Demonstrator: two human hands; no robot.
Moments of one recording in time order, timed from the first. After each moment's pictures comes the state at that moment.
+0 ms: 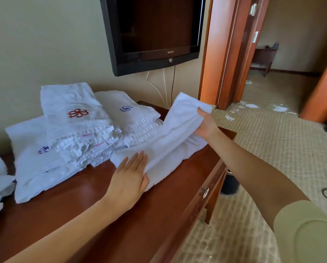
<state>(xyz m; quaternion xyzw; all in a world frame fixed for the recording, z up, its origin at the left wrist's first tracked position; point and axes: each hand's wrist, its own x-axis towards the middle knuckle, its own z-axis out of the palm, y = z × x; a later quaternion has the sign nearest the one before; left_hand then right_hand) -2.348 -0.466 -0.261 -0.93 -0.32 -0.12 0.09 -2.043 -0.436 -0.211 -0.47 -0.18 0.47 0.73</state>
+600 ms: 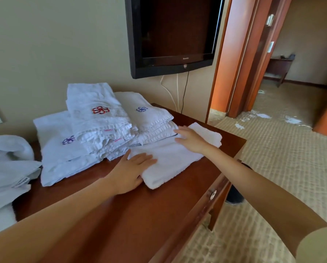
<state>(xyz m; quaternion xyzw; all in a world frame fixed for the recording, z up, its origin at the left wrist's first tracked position) -2.387 -0.427 -0.259 -0.96 -0.26 -0.06 0.02 -2.115 -0.453 -0.218 -0.73 -0.63 0.17 0.22</state>
